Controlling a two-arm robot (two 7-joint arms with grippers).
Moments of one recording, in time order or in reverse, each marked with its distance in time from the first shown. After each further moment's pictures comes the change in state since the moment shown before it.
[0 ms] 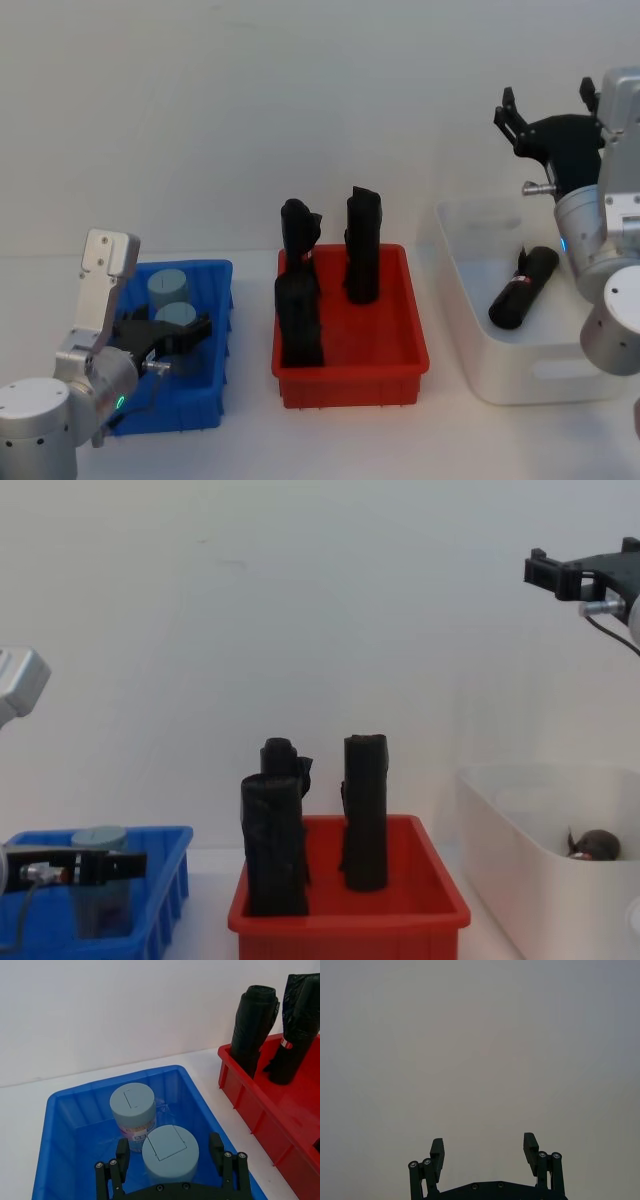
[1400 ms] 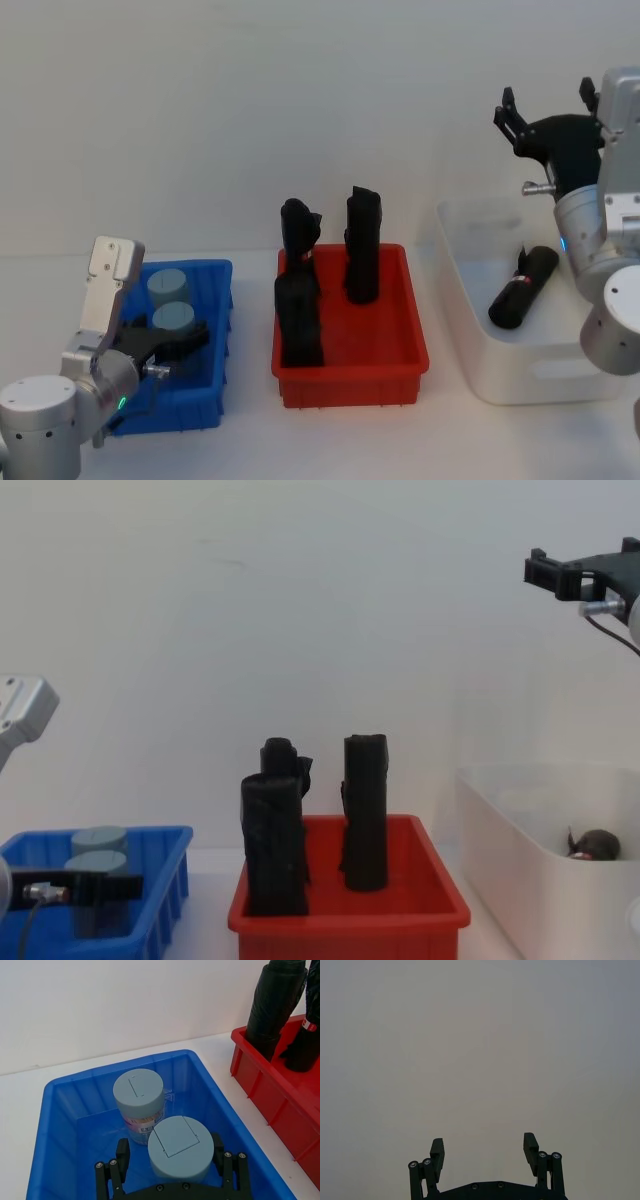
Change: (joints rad) left arm -0.046 -0.025 -0.002 0.102 0.040 0.007 -0.025; right arm 0.000 0.000 0.000 0.000 0.000 0.000 0.000
